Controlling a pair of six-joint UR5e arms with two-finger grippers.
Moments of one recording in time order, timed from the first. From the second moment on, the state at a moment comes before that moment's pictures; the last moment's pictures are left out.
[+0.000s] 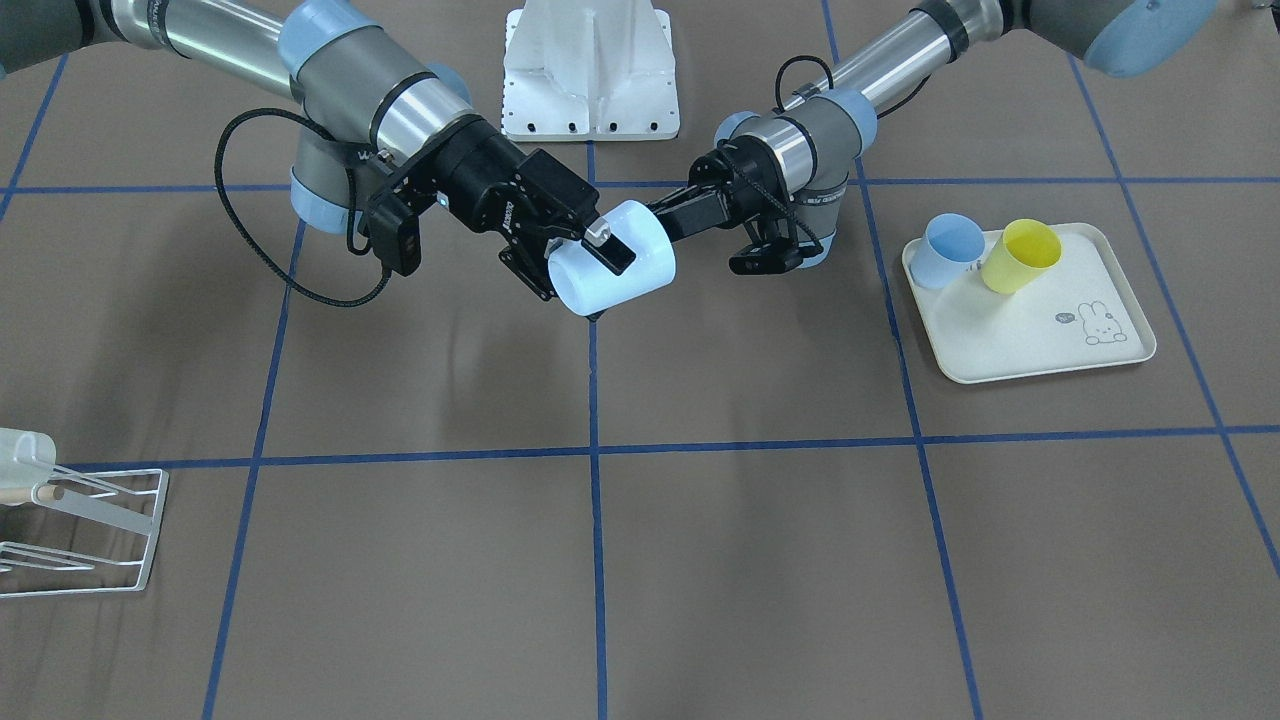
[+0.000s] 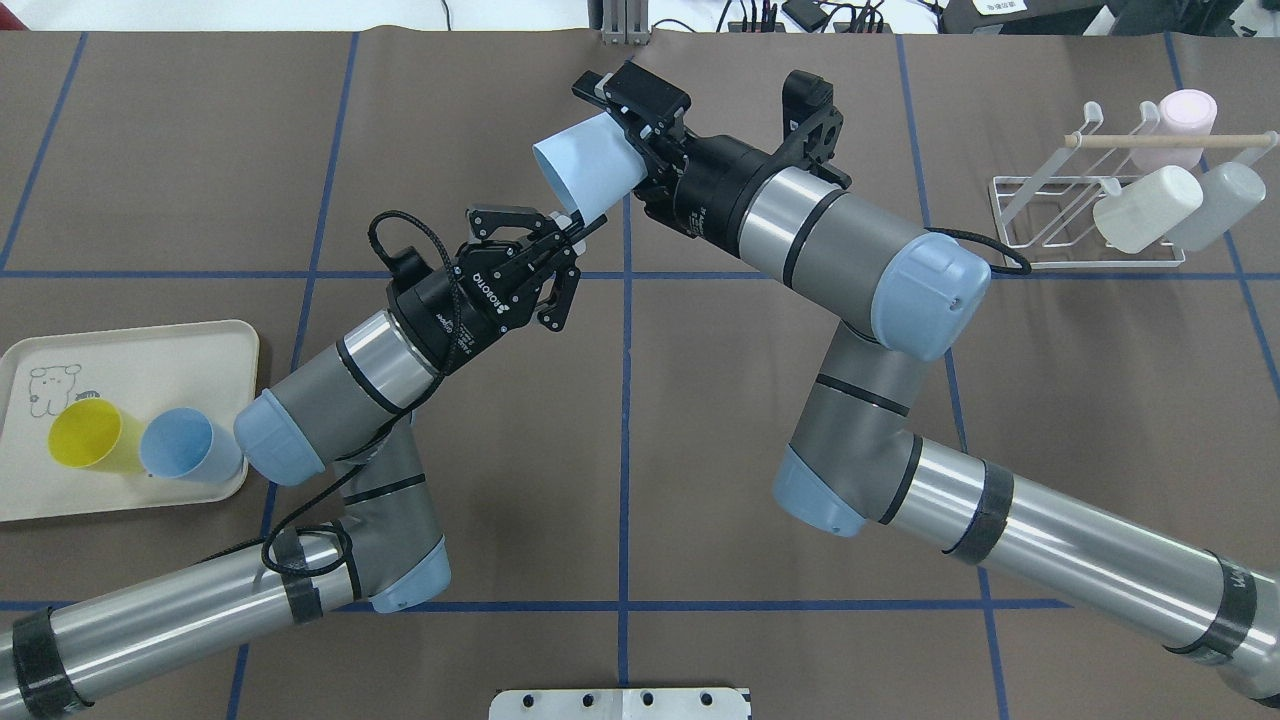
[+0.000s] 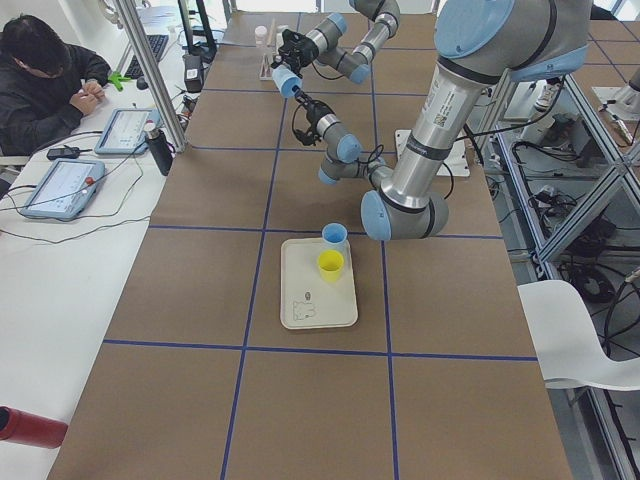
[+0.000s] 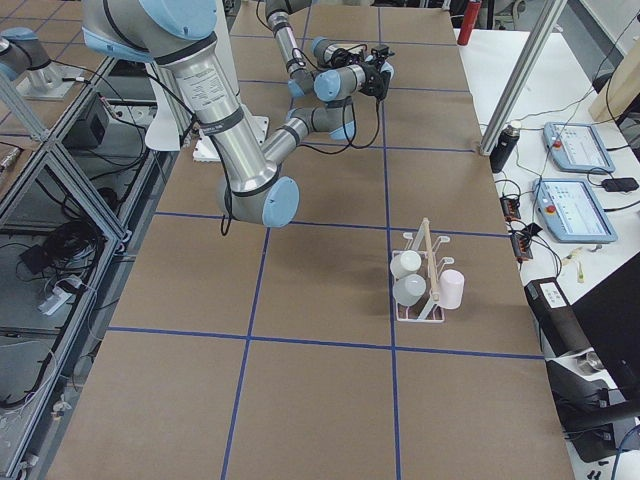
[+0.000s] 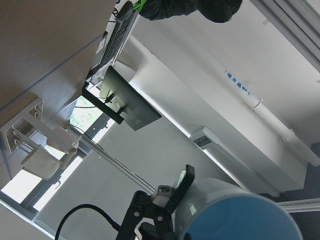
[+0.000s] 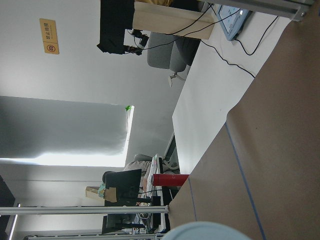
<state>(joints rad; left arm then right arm) -0.44 -2.22 -1.25 -3.62 -1.22 -2.53 0.57 -0.93 1.53 -0.24 1.38 1.94</state>
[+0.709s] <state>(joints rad) -0.44 -2.22 -1.26 -3.63 -1.21 -2.54 0.57 -0.93 1.53 -0.24 1.38 1.94</state>
